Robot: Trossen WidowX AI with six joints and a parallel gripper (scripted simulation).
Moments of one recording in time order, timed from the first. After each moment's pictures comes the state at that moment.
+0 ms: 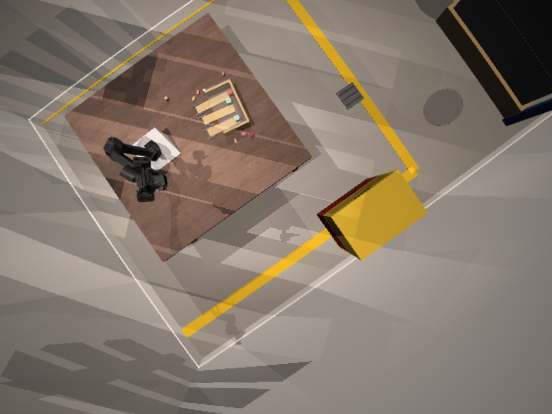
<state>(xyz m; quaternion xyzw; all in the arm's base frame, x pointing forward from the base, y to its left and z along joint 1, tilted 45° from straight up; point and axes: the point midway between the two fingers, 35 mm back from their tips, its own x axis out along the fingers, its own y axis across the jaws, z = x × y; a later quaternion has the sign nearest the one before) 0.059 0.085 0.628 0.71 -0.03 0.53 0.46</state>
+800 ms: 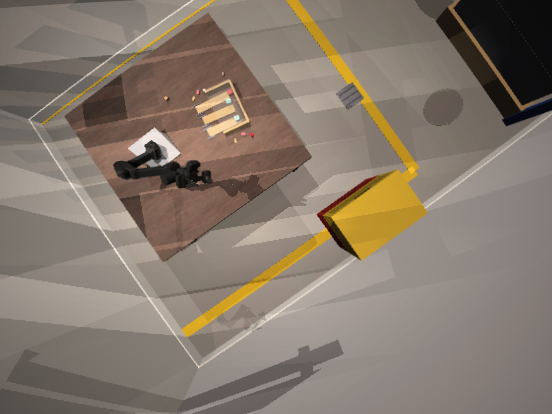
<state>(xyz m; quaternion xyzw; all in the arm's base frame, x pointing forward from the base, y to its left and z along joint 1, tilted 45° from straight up) 0.181 -0.121 0.570 0.75 0.12 0.52 -0.39</state>
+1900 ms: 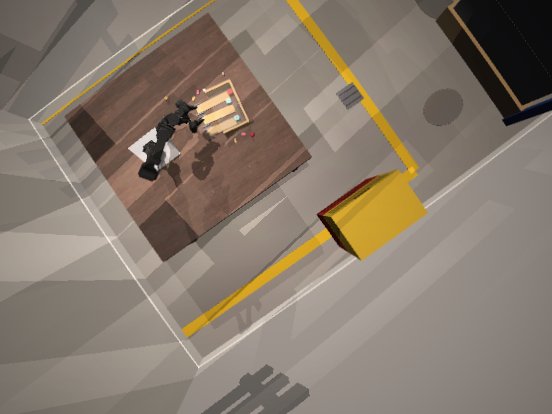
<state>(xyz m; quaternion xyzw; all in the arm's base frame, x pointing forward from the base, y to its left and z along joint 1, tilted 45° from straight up) 0.363 0.019 0.162 0.34 -0.20 0.16 -0.90</state>
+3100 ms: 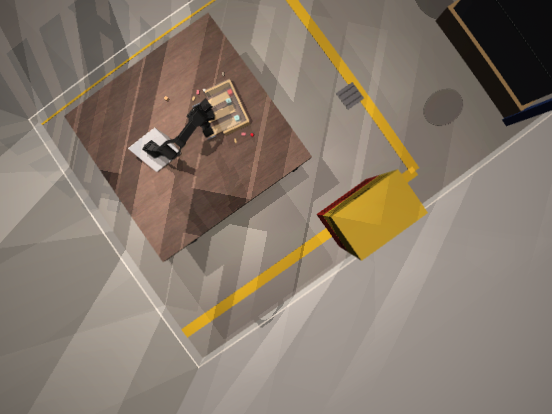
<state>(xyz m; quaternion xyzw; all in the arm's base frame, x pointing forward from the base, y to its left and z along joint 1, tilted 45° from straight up) 0.372 -0.086 0.083 0.20 -0.60 0.34 -0.69</state>
